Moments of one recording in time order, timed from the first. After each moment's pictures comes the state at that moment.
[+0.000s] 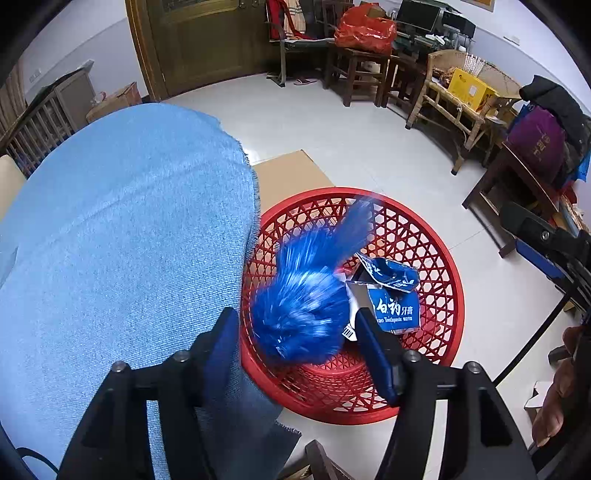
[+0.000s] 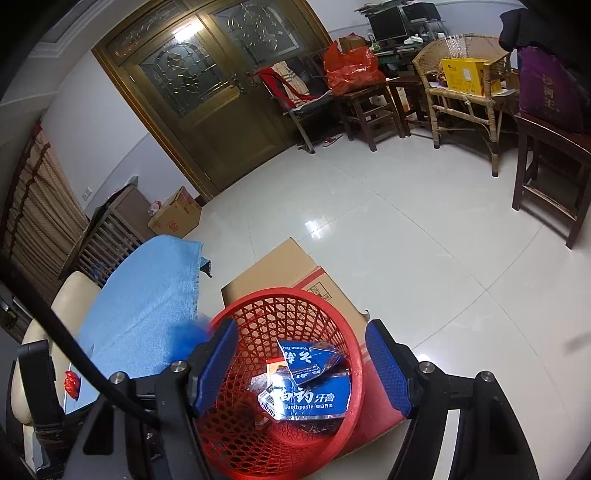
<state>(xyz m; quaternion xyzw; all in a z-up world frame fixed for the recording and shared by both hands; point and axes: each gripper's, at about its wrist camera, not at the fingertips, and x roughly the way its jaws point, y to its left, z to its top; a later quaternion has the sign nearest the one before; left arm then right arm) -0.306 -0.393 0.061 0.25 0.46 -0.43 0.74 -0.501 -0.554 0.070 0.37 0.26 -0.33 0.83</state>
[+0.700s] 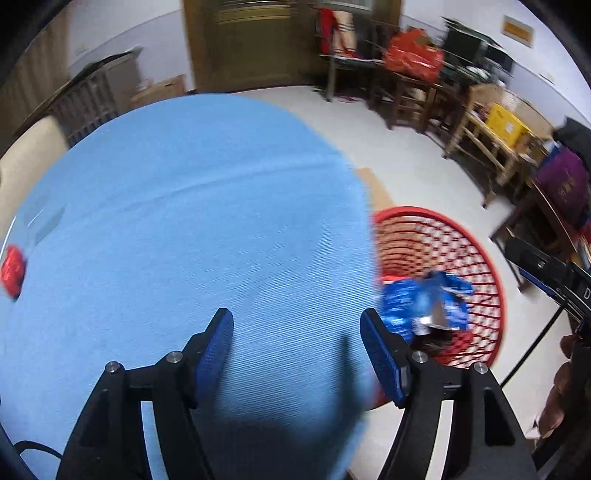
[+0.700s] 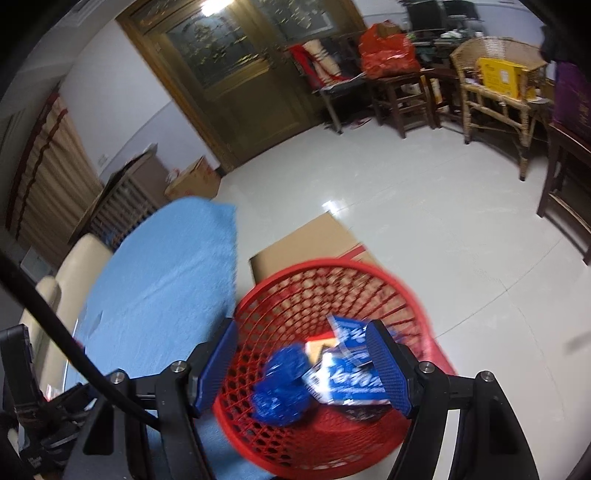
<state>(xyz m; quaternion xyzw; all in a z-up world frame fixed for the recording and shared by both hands) -0.243 -0.307 0.072 0.20 0.46 -0.36 0.79 -0.440 -0.514 0.066 0.35 0.30 -0.28 0.84</state>
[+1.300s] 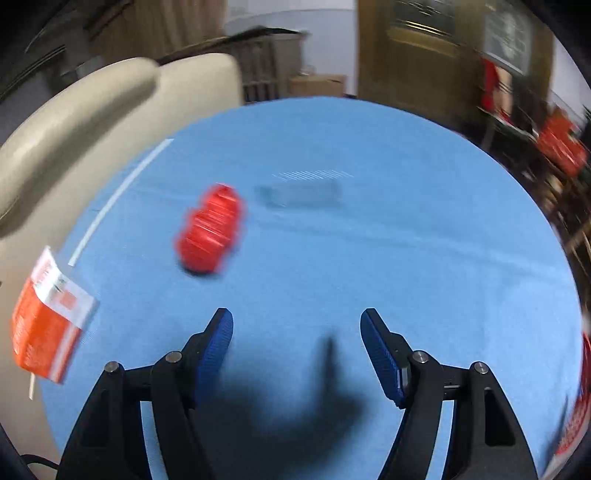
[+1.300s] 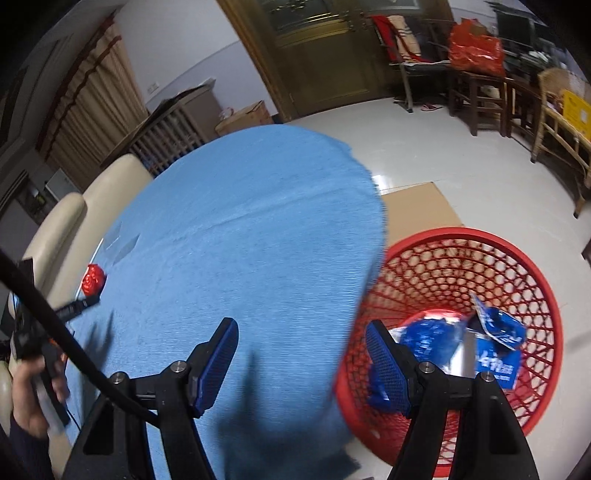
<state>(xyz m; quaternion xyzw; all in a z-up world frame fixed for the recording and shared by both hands) -0.034 -0.106 0.085 0.10 0.45 -0.12 0.88 -0.323 -0.415 0.061 0.28 0.38 -0.18 0.86</state>
